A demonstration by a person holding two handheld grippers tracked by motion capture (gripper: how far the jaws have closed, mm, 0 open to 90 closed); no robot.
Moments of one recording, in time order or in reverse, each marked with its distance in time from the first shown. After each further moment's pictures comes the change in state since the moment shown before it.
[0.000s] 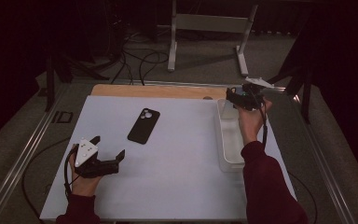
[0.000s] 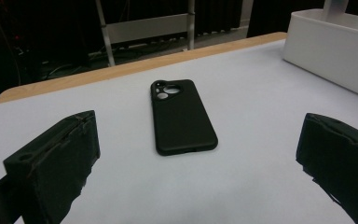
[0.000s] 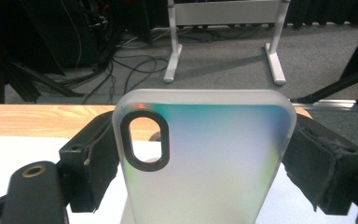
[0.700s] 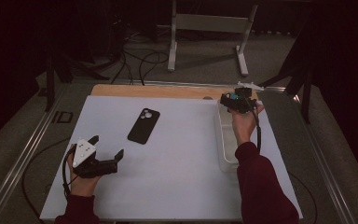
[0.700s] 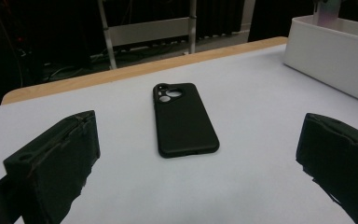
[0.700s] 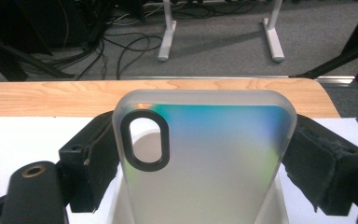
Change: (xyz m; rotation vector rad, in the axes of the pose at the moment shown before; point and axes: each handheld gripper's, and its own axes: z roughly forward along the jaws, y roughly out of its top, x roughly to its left) left arm 0.002 0.001 -0.003 -0.014 0.005 -0.011; right arm 0.010 -0.019 0.026 0.090 -0.029 0.010
